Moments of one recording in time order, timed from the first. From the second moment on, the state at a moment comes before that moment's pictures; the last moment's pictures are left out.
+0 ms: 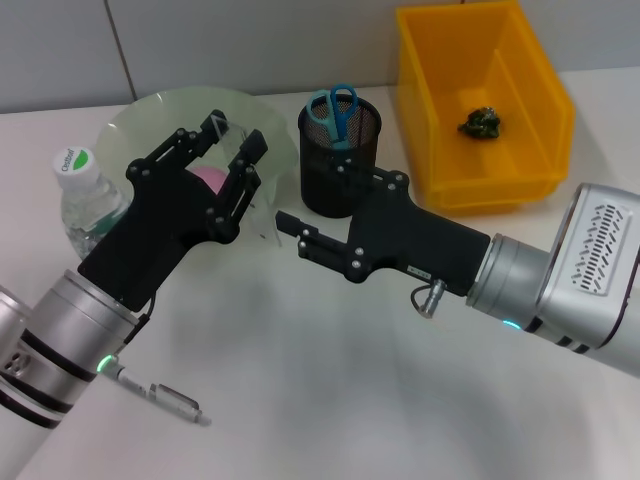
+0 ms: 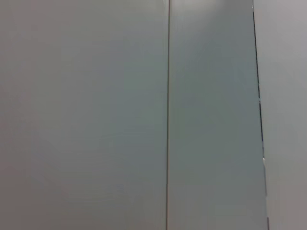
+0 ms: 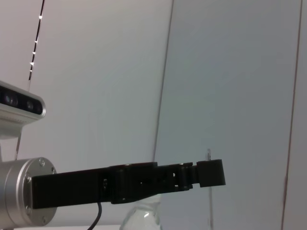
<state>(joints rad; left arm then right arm) -0.34 -2.08 2.23 0.48 -0.21 1.28 -0.32 0.69 2.09 -0.59 0.09 -1.58 -1.45 0.31</state>
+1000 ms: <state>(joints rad) -0.35 -2.08 2.31 0.52 -0.31 1.25 -0.27 0.74 2.09 -0.53 0.16 -1.58 -1.40 0.25</state>
